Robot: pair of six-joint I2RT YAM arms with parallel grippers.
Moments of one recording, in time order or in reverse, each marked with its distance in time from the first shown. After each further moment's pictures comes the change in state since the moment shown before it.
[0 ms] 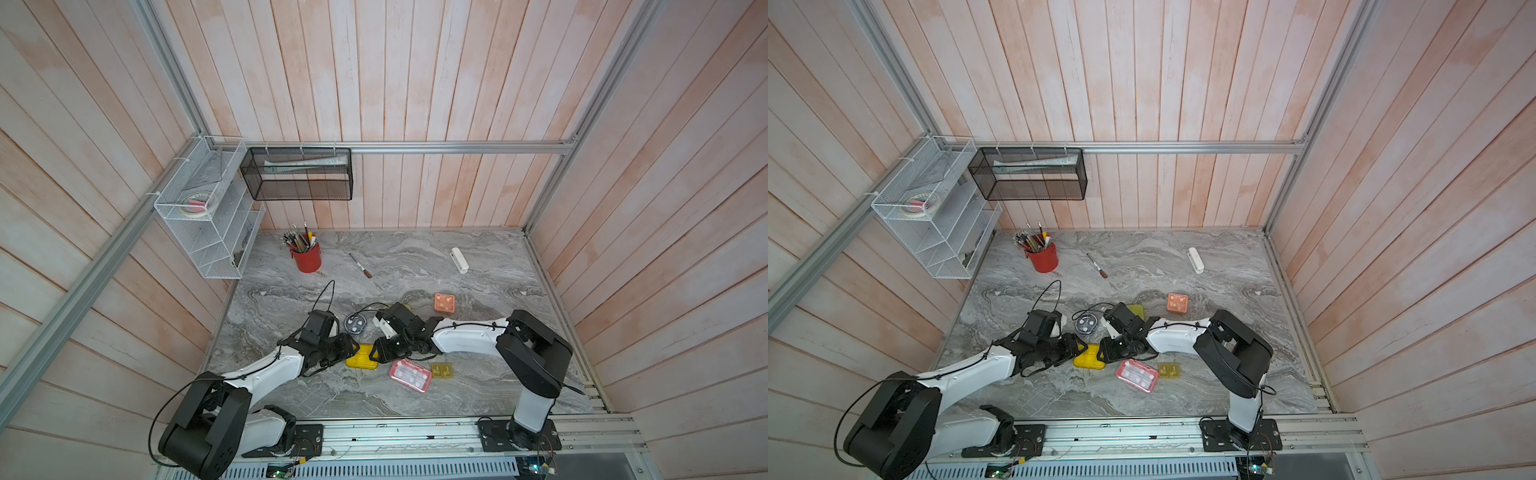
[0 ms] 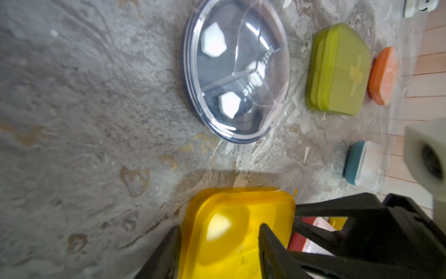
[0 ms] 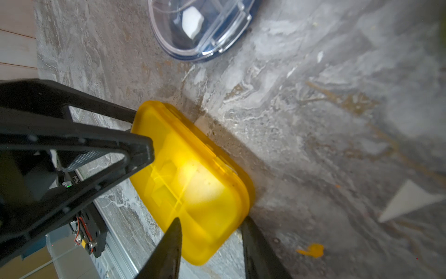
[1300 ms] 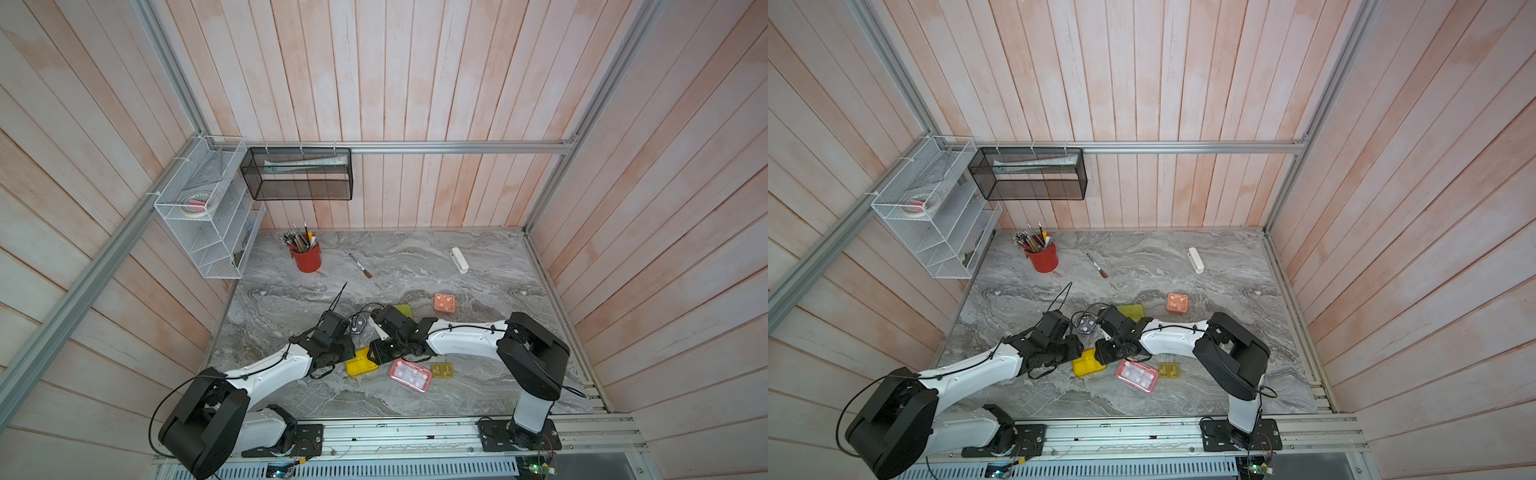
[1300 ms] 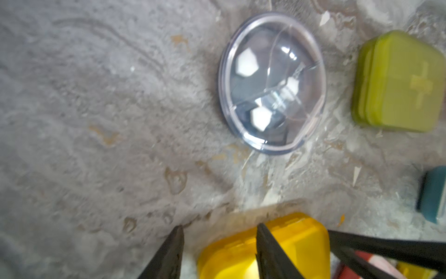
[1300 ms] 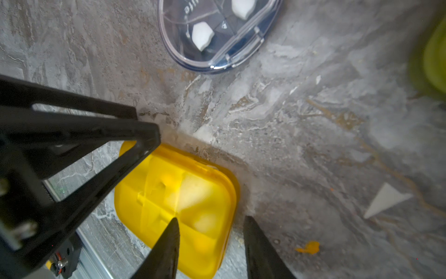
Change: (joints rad) left arm -0.119 -0.054 0.040 -0.150 -0.275 -0.042; right arm 0.059 0.002 0.068 -0.091 0.156 -0.038
